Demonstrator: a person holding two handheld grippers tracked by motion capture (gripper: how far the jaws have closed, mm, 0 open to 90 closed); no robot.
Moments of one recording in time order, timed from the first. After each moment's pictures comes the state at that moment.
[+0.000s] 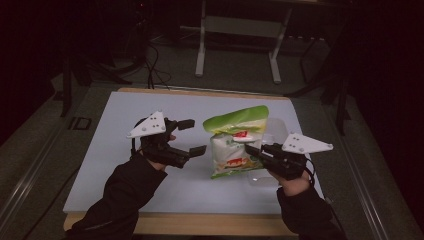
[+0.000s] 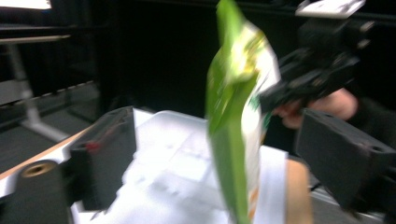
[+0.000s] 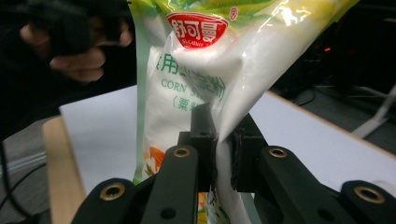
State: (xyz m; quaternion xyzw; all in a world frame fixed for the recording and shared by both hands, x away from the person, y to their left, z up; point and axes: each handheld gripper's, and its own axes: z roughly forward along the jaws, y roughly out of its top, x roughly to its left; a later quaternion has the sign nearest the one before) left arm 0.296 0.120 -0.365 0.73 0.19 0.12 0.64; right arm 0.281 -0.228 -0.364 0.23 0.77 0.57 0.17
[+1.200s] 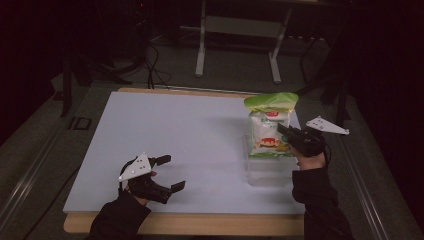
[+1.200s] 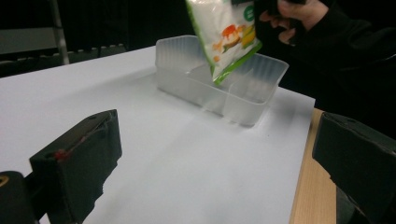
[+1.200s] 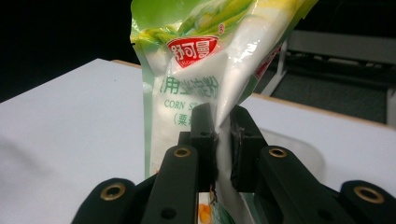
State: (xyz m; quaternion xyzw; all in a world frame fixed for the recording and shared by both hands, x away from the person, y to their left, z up) left arm 0.255 0.157 -0.478 0.74 0.26 0.12 0.61; right arm 0.359 -0.308 -0.406 0.41 0.71 0.52 0.24
